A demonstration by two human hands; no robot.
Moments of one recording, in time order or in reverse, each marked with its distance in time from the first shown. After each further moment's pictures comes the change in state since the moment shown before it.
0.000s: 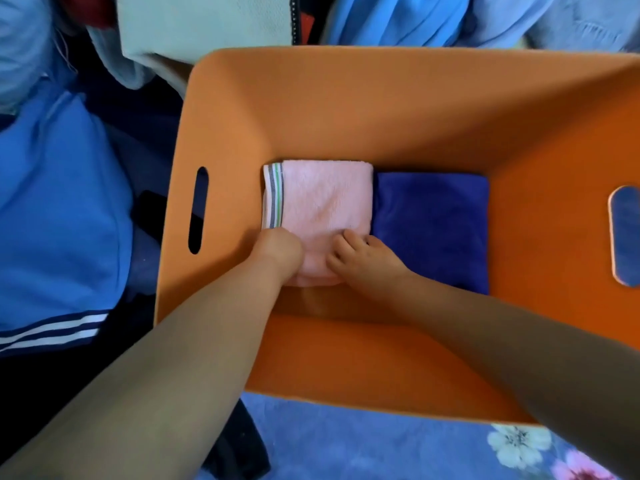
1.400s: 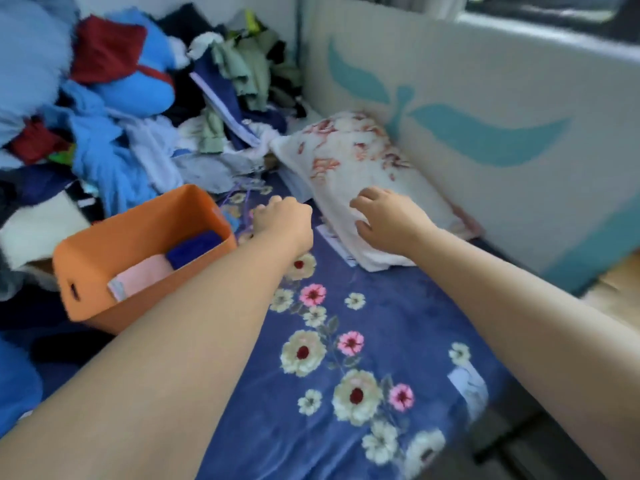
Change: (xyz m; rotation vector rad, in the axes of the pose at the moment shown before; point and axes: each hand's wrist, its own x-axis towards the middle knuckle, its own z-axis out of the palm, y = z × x) left_hand -0.486 0.293 -0.152 -0.106 0.833 0.193; right_hand -0.591 -0.161 -0.179 0.289 0.354 1.053
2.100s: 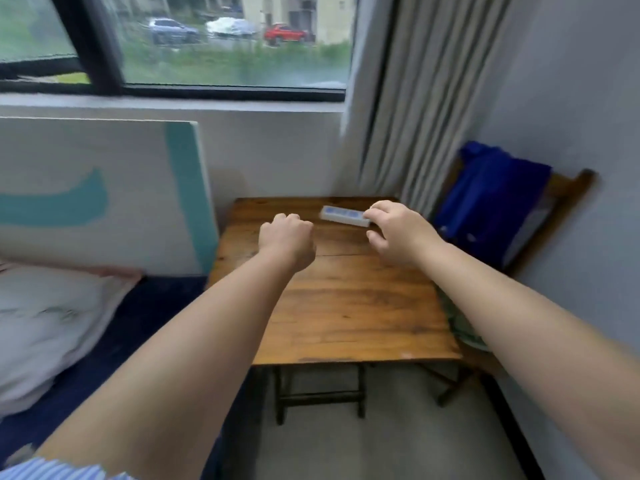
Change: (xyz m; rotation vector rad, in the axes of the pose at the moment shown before) left_hand -0.263 0.559 -0.096 -0.045 0.178 1.087; right_hand -0.614 0.240 -0.097 -0.006 0.202 1.149
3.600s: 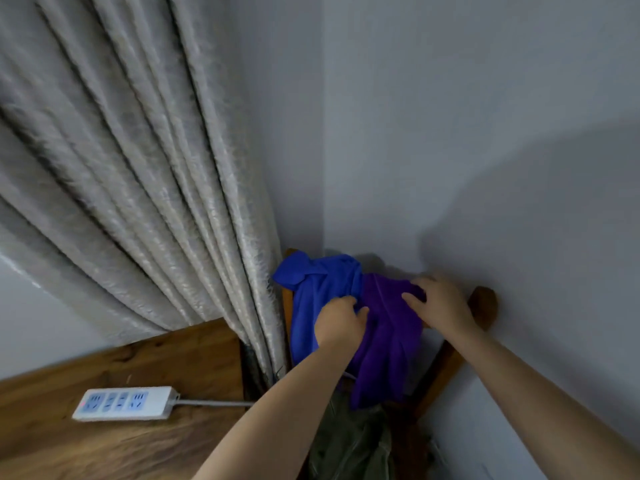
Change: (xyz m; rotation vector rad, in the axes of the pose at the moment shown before) left_hand 0.485 0.517 0.098 -0.656 -0.233 0.101; right_hand 0.178 0.657 0.041 0.179 0.044 0.629
